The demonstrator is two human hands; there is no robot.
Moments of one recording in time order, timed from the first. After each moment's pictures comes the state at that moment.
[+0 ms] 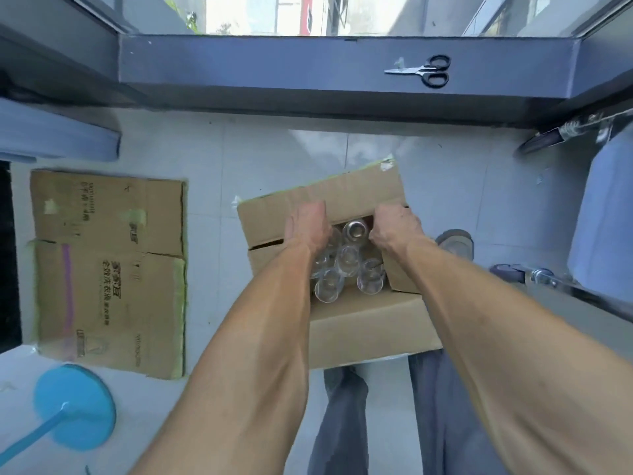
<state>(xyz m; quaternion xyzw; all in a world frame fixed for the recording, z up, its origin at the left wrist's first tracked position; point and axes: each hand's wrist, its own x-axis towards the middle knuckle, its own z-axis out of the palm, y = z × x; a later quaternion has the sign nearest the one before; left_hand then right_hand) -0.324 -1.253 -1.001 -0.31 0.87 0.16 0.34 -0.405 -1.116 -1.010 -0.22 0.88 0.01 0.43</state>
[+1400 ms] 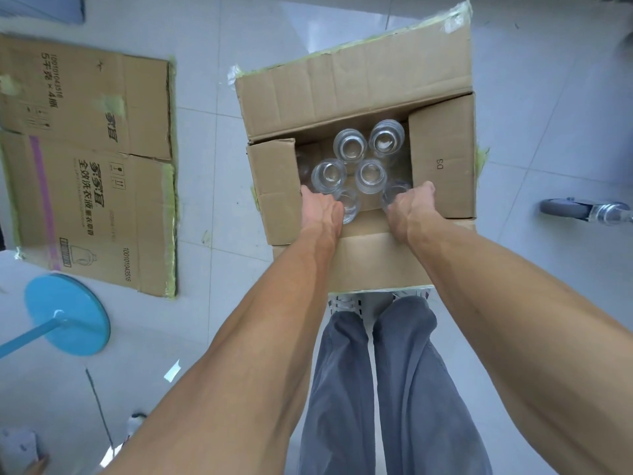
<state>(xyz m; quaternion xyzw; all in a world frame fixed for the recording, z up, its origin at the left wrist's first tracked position) -0.183 -1.183 -1.089 -0.09 0.84 -0.05 0.54 -0.278 -1.078 -1.079 -0.48 0.65 0.40 0.44</state>
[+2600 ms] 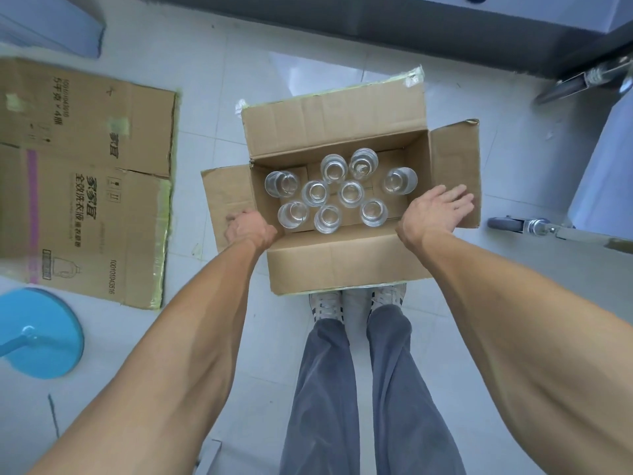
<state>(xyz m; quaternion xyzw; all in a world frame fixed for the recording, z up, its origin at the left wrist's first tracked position) -0.109 -1.260 -1.030 -0.53 0.71 0.16 0.44 -0.291 -1.040 -1.017 -0.08 0.88 0.24 0.39</state>
